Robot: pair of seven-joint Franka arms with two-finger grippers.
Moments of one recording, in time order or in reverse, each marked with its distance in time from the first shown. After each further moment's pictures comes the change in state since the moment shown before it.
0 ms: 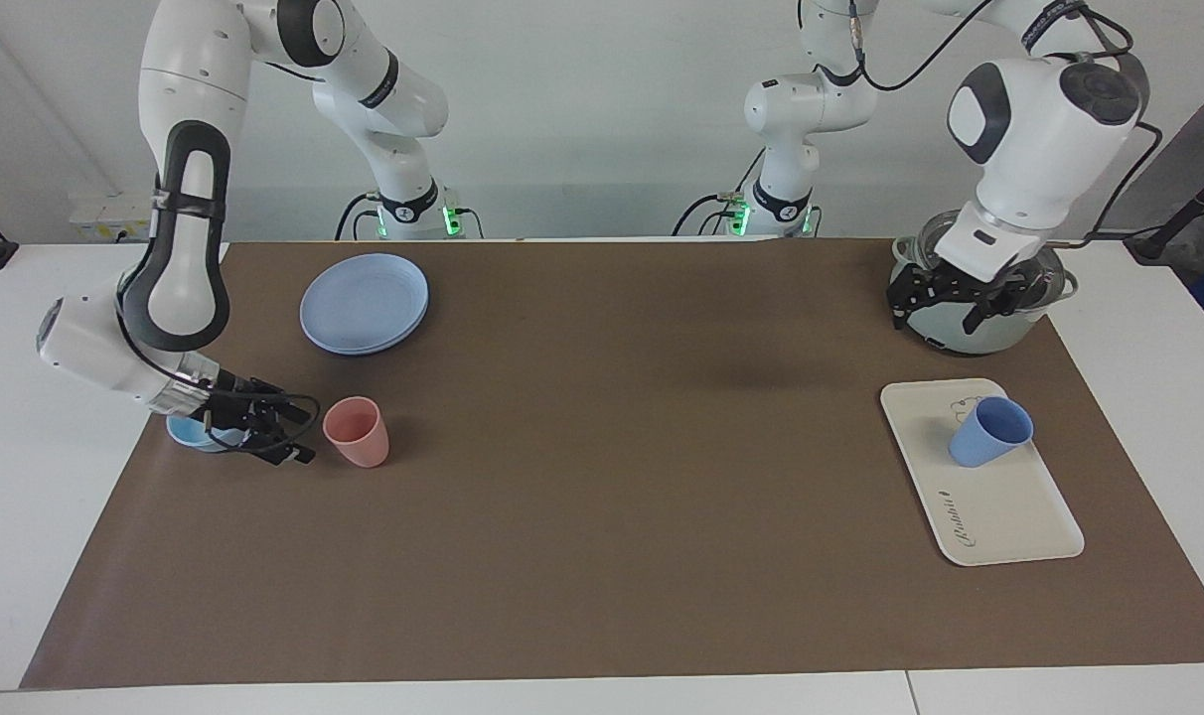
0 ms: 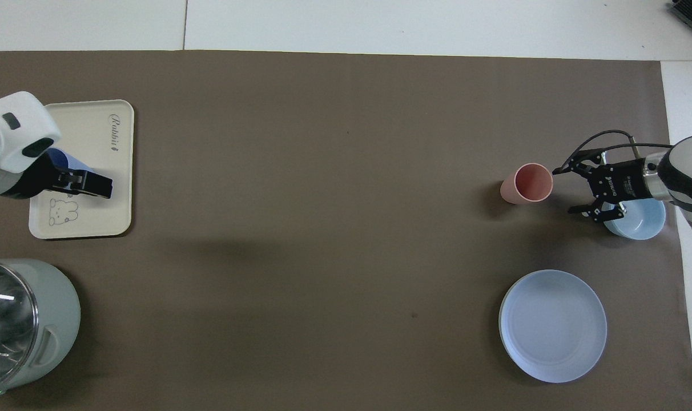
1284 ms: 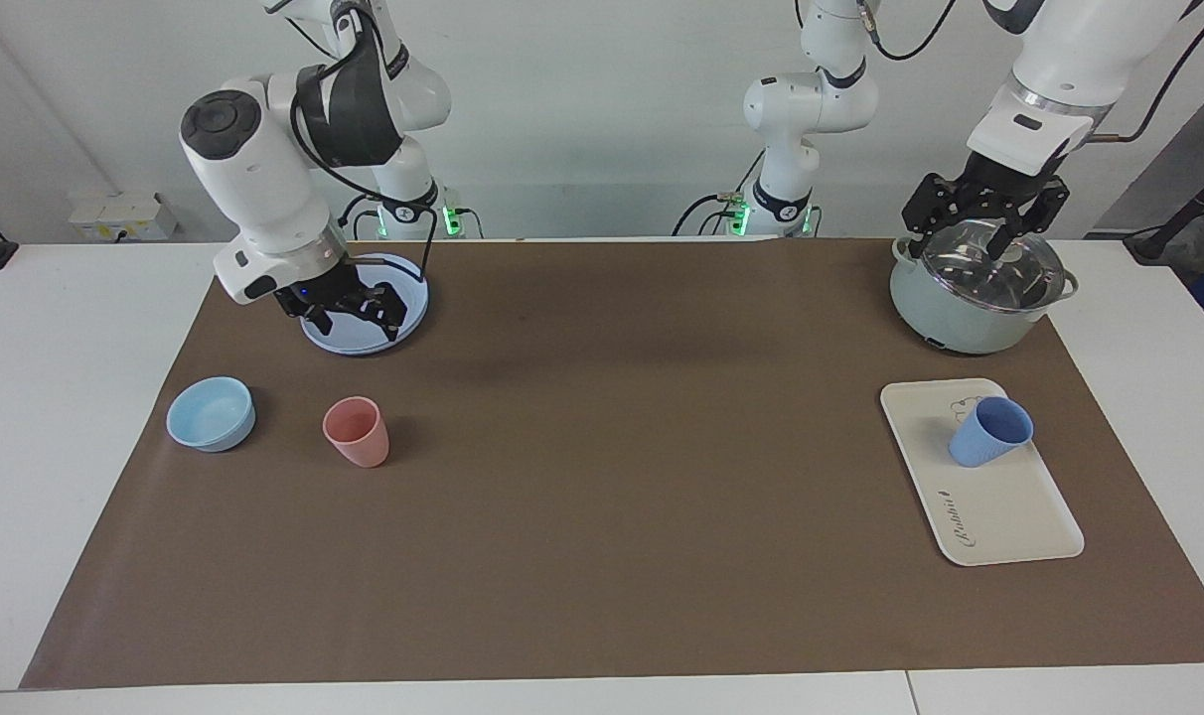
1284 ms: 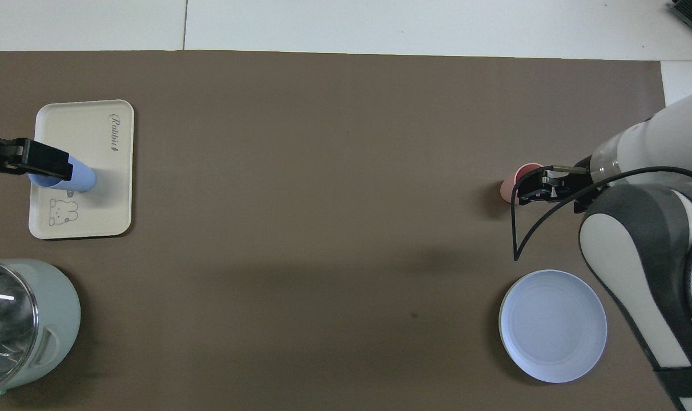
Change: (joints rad) left arm -0.052 0.051 0.031 0.409 0.000 -0.336 -0.108; right arm 0.382 -0.383 0.025 0.005 -0.474 -0.203 -0.109
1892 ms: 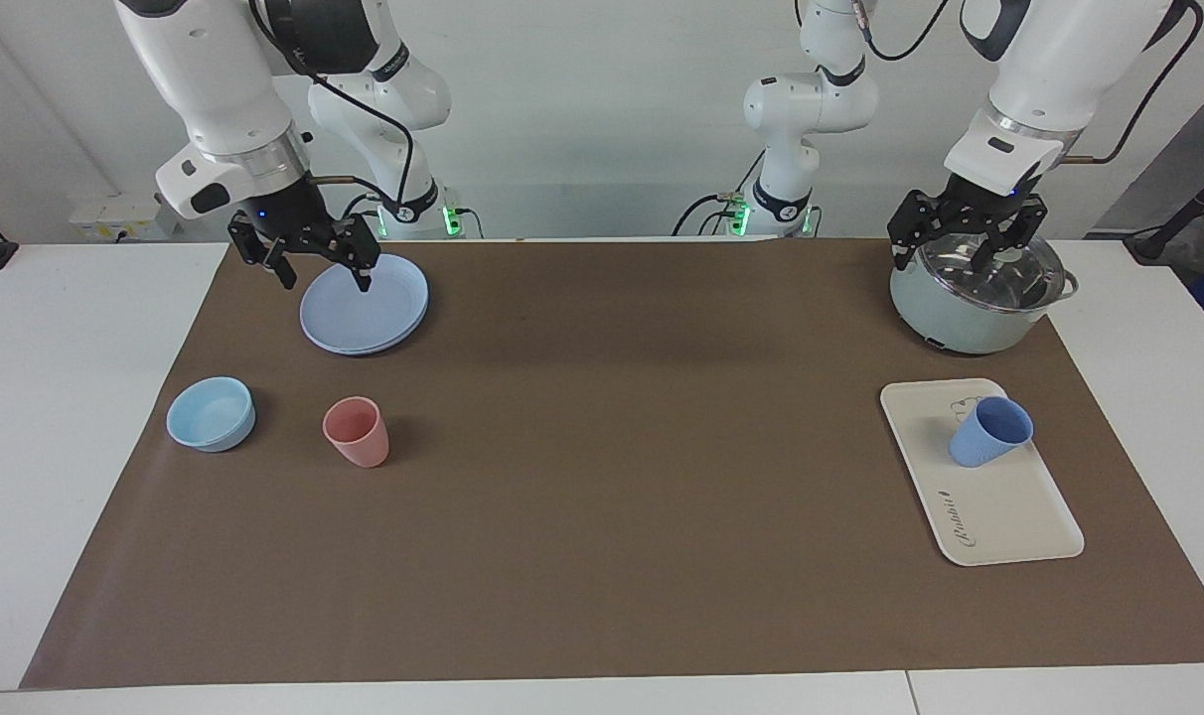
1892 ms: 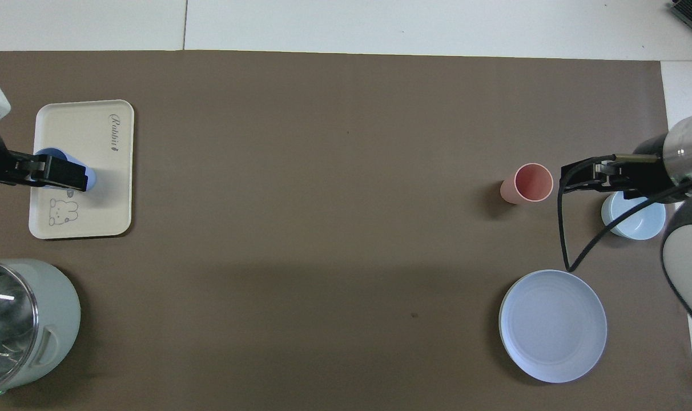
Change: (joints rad) left arm 0.000 -0.056 -0.003 -0.133 0.000 0.083 0.017; right arm -0.004 -0.031 -0.018 0.196 -0.040 -0.167 -0.058
